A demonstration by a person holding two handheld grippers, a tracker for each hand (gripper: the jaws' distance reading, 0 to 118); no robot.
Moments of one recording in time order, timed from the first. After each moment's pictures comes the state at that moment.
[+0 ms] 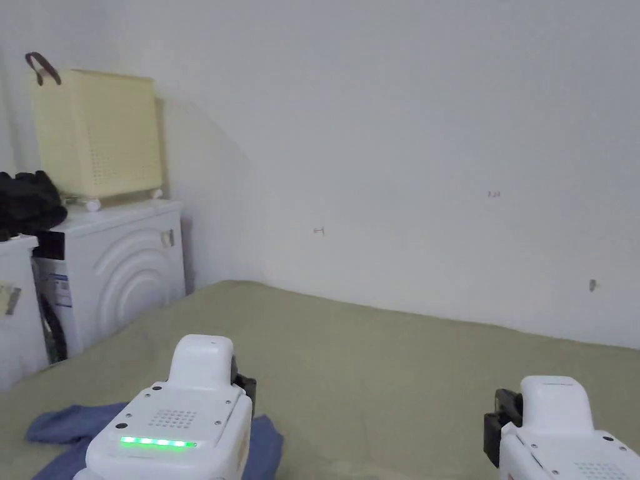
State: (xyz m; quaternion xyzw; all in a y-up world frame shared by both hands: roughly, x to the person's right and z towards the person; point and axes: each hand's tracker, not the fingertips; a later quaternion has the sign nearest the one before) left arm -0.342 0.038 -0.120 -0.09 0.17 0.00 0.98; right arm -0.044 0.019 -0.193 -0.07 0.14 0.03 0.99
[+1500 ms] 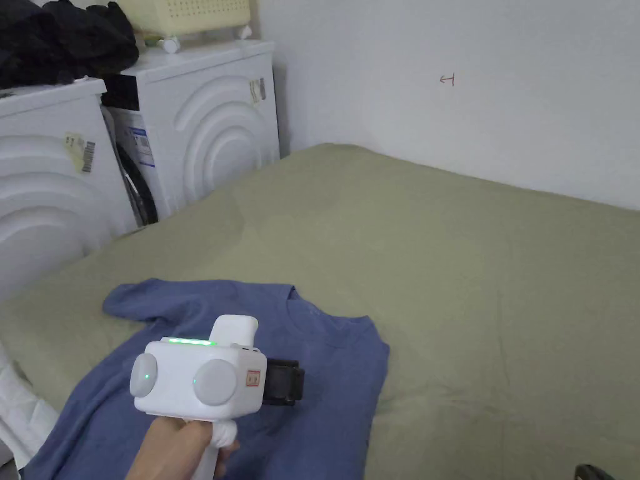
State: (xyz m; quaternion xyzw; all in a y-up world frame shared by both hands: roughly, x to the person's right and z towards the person) left arm -0.529 -0.177 -0.330 -0.43 0.15 0.12 0.88; right arm -0.118 -0.120 -0.272 -0.23 0.22 0.04 0.95
